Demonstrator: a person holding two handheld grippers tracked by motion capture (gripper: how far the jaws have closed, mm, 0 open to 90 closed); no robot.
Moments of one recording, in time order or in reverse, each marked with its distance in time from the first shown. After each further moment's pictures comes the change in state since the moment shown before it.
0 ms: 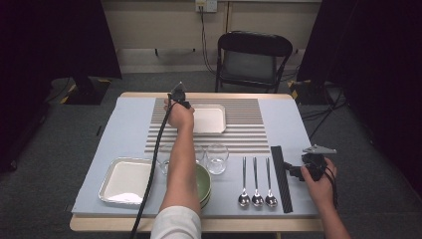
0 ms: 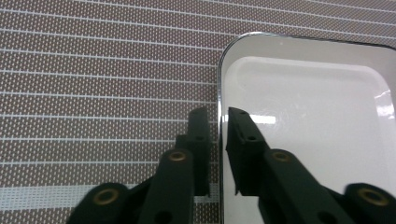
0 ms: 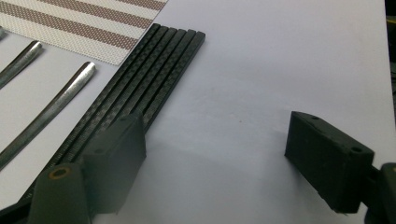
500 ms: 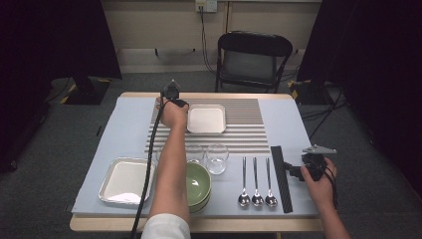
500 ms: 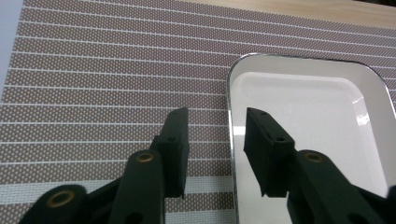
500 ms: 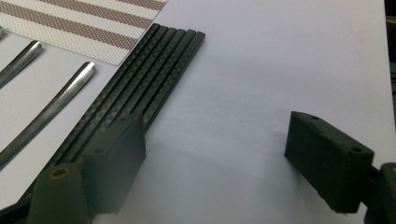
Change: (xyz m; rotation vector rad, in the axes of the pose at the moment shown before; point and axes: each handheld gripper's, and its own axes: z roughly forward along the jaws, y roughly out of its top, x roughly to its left) left arm 0.018 -0.002 -0.026 -0.069 -0.043 0.017; right arm 0.000 0.000 0.000 0.000 -0.001 -0.001
